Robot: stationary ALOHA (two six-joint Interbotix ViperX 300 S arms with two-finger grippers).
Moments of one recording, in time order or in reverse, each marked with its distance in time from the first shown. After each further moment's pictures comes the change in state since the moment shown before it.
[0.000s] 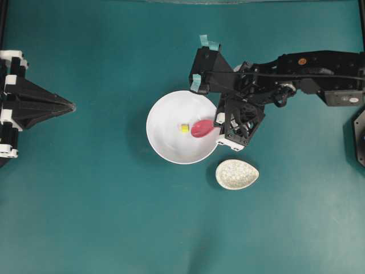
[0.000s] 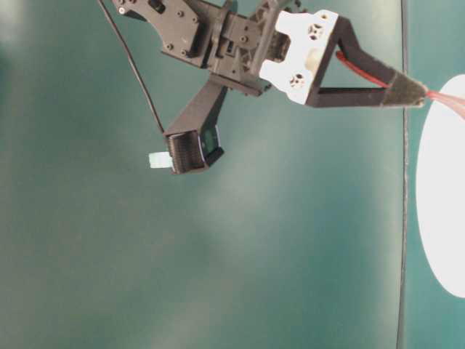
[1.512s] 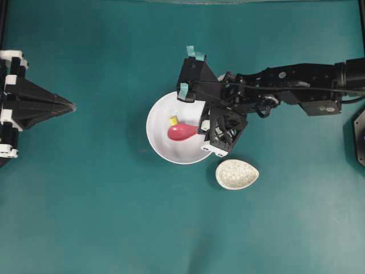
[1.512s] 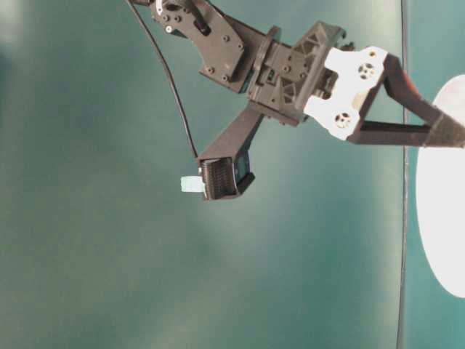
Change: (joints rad) left arm 0.000 0.000 0.000 0.000 0.000 0.000; right arm 0.023 0.103 -0.002 0.000 -0.213 -0.003
